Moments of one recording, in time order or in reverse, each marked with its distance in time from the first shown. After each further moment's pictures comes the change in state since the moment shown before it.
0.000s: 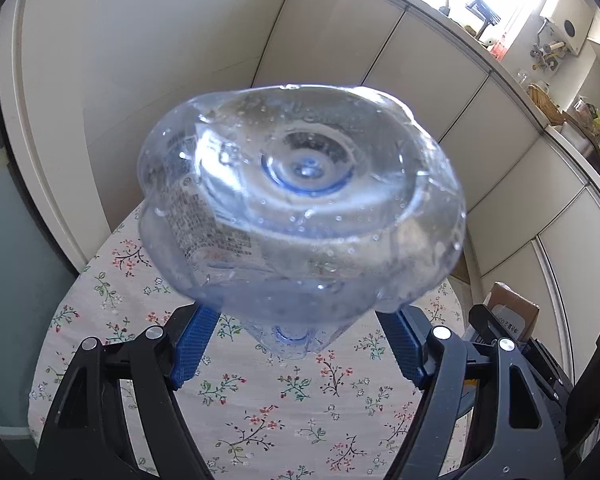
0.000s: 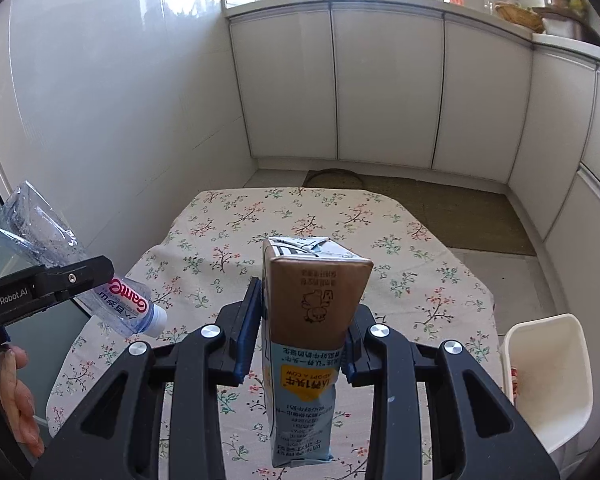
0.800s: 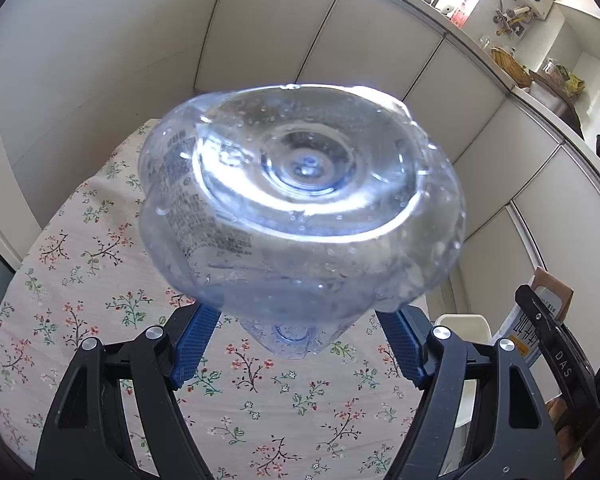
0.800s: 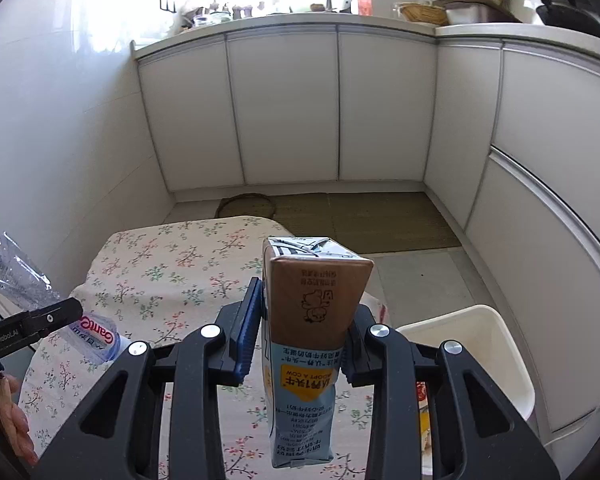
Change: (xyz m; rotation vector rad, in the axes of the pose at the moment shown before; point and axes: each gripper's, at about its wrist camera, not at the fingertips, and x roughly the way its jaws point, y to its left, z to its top) left arm 0.031 -0.081 -0.017 0.095 0.063 -0.094; right arm -0.050 -0.127 -0.001 0.145 -0.079 -0.229
